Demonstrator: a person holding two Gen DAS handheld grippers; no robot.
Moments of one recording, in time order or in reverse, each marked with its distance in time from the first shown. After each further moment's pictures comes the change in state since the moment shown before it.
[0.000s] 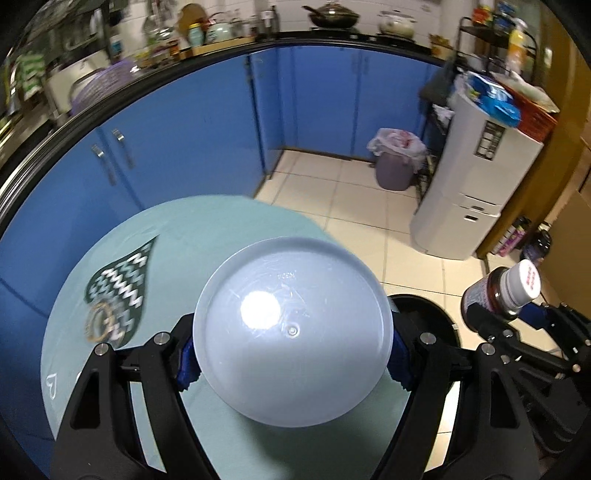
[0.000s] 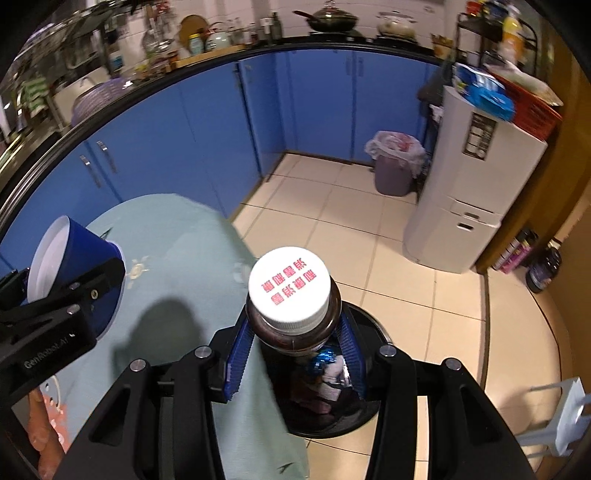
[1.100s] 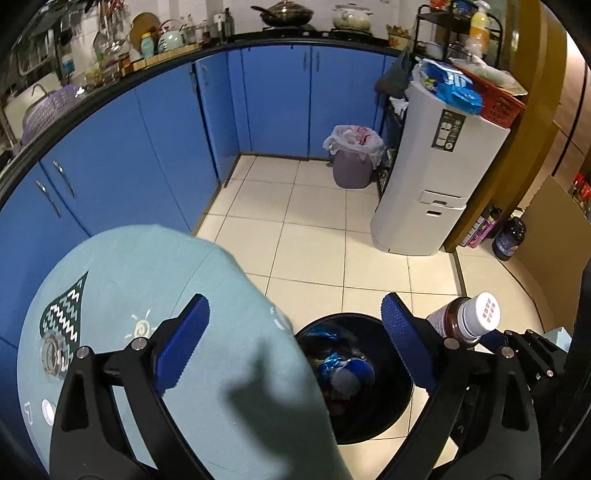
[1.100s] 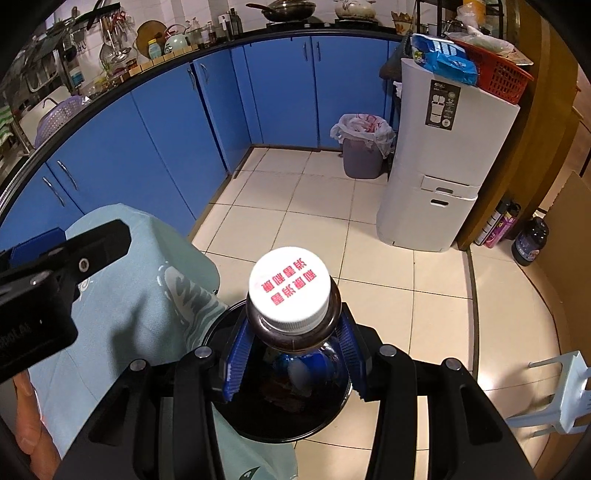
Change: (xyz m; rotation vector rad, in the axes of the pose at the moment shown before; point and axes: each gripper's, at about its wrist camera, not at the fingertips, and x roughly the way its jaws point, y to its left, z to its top) left arm 0.026 -0.077 0.031 0.066 0.006 -0.106; right arm 0.021 -0.061 -0.003 0.096 0.034 -0.044
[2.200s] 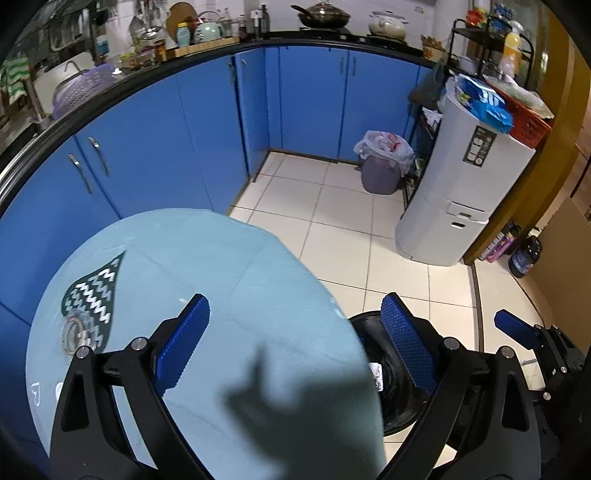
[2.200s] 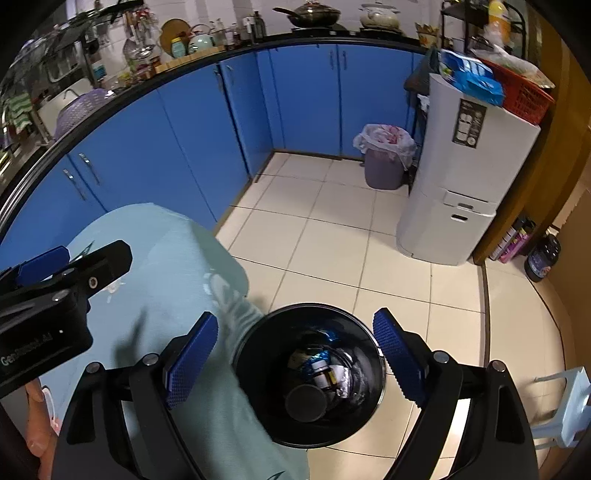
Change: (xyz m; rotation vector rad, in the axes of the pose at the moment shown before) left arm -0.018 0.052 -0.012 -0.087 -0.008 0.068; right arm -0.010 0.046 0.008 -0.063 -0.028 0.051
